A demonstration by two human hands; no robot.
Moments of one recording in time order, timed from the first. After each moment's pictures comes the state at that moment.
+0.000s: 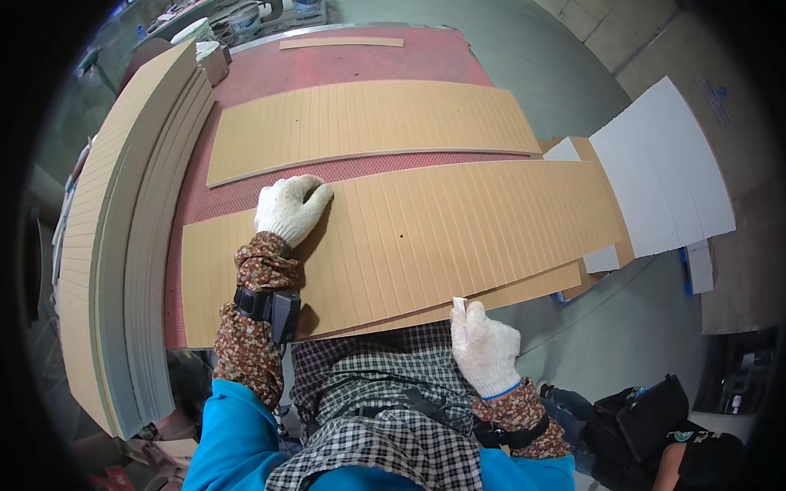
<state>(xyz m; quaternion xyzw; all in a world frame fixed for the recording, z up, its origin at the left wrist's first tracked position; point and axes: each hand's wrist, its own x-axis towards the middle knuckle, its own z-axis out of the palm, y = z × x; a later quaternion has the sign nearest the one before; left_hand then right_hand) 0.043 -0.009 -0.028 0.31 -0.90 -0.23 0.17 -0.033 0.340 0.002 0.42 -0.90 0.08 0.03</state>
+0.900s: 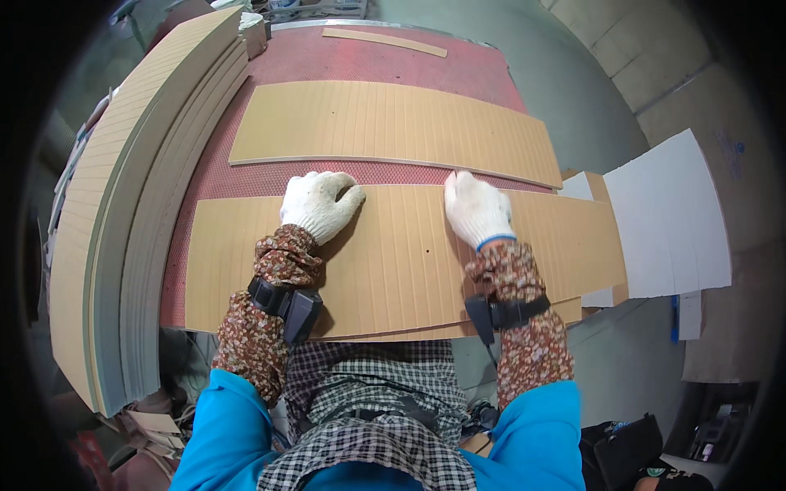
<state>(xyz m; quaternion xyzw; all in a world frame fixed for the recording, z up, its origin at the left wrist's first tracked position) 0.044 -0.007 -0.027 0.33 -0.91 -0.21 0.17 -0.173 0.153 0.001 0.48 -0.87 0.00 0.01</state>
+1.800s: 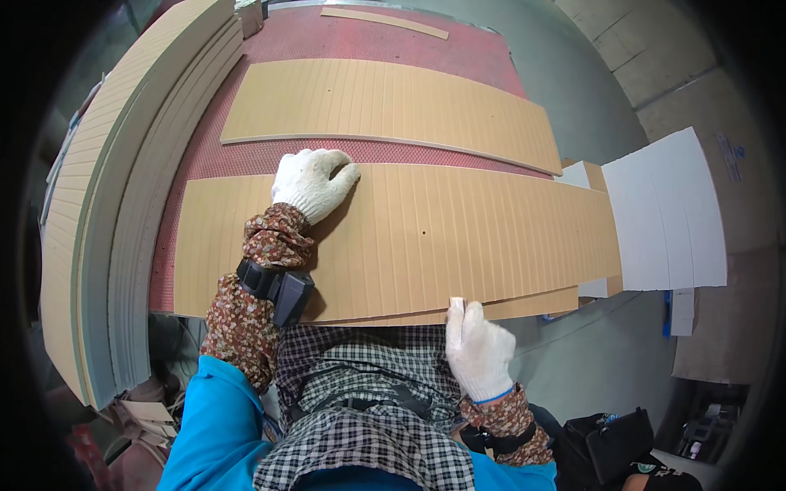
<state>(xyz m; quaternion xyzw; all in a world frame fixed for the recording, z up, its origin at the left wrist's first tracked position) 0.043 -0.009 -0.029 0.33 -0.91 -0.21 0.15 -0.030 0.318 0.011 0.44 -0.90 0.07 0.00</state>
